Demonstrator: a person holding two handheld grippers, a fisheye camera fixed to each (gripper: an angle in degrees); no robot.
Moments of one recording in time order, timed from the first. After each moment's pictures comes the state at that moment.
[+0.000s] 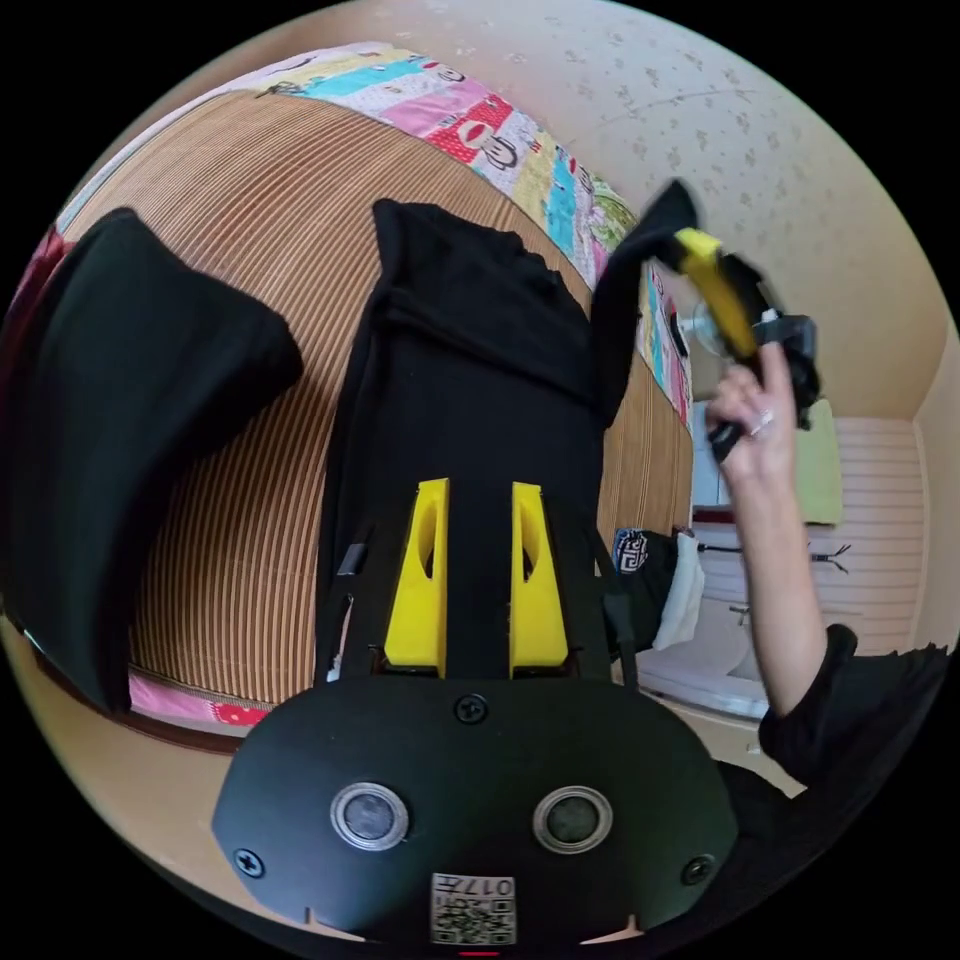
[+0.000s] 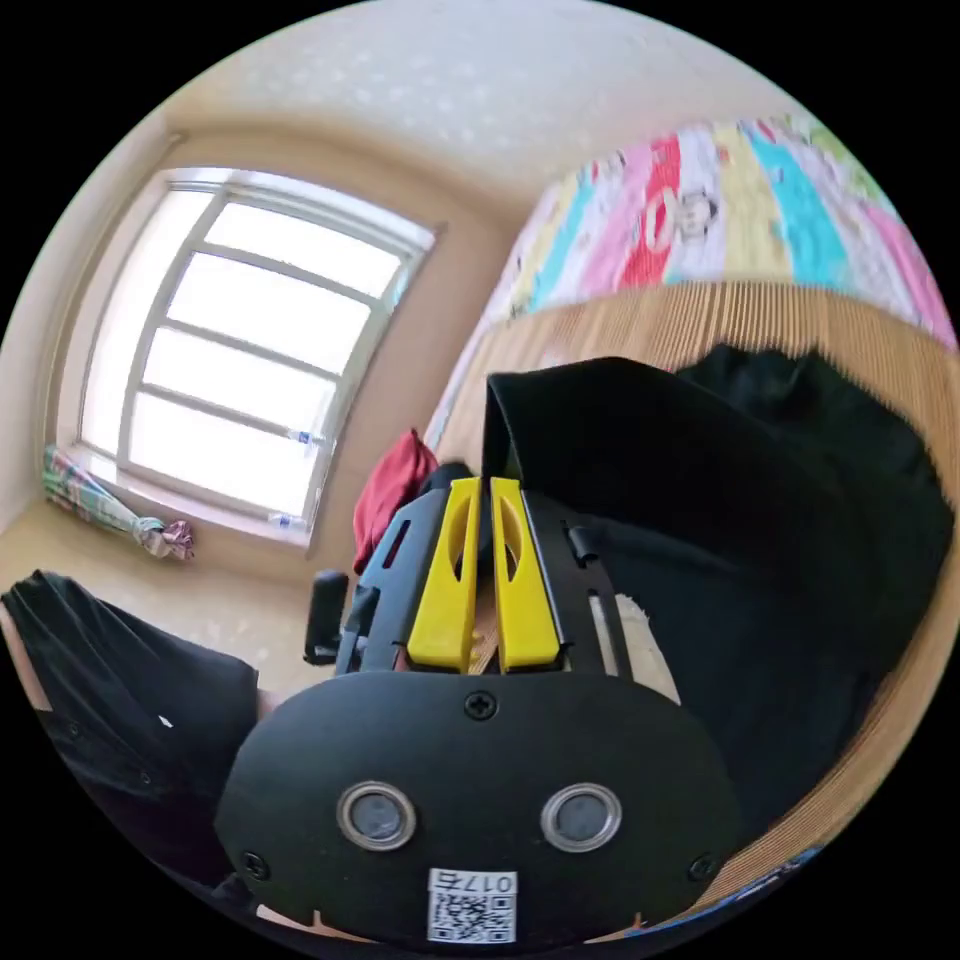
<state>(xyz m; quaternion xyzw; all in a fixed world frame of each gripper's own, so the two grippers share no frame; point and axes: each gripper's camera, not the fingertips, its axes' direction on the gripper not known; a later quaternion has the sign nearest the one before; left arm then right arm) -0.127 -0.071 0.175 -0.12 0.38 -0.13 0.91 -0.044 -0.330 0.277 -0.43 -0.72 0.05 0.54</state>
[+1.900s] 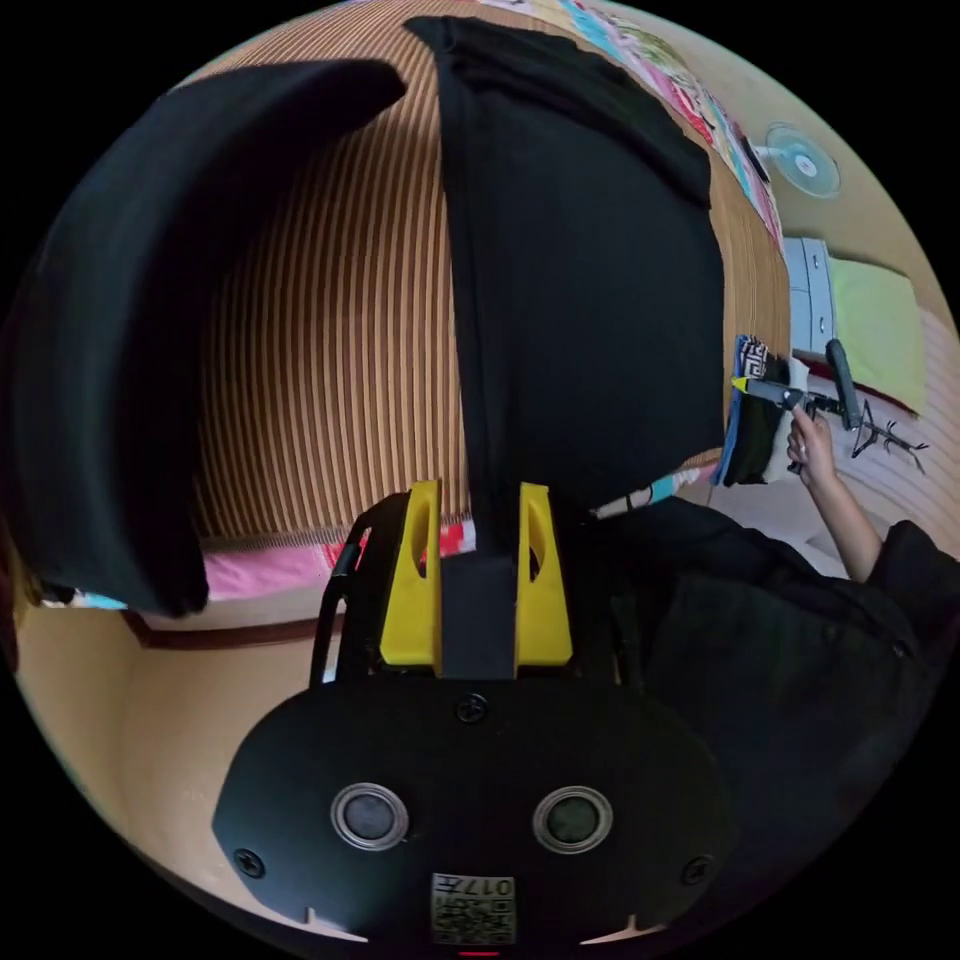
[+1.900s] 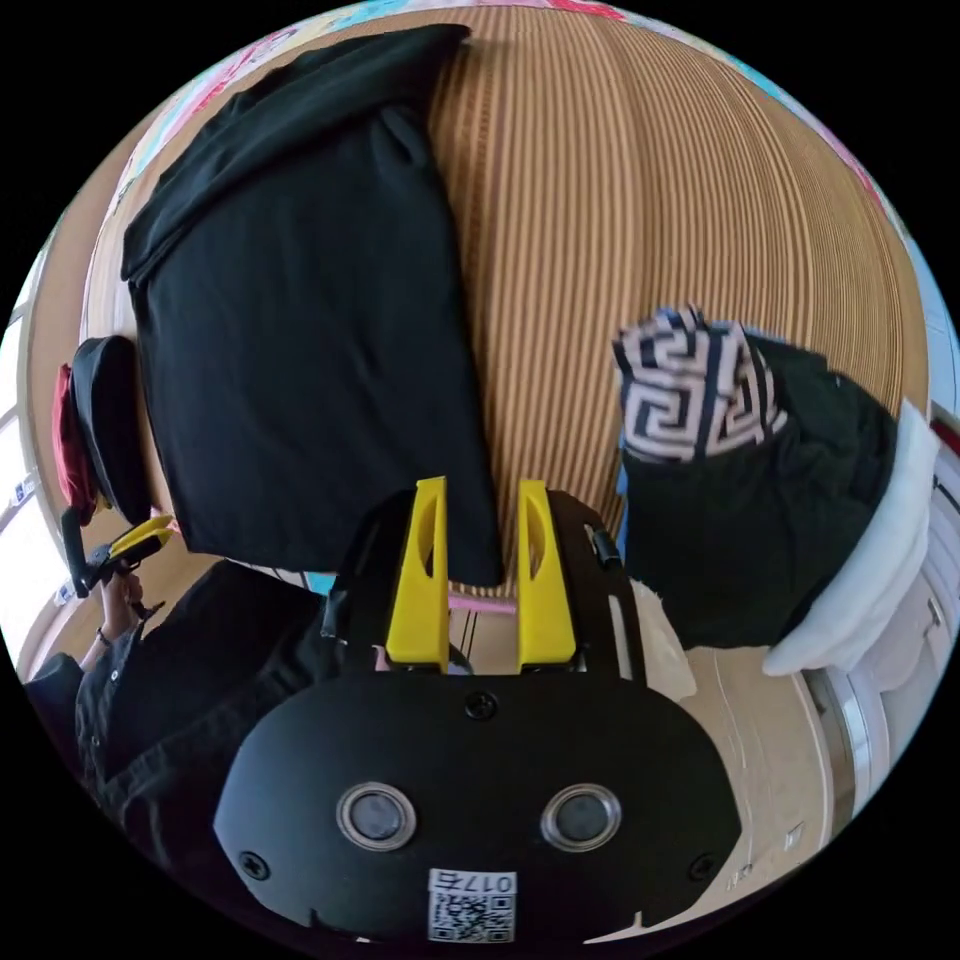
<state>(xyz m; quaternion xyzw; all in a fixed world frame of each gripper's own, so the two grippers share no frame) -0.154 -0.008 0.219 -0.35 0.31 0.04 0.88 0.230 -0.201 0.300 -0.70 -0.30 -0.09 0.64</state>
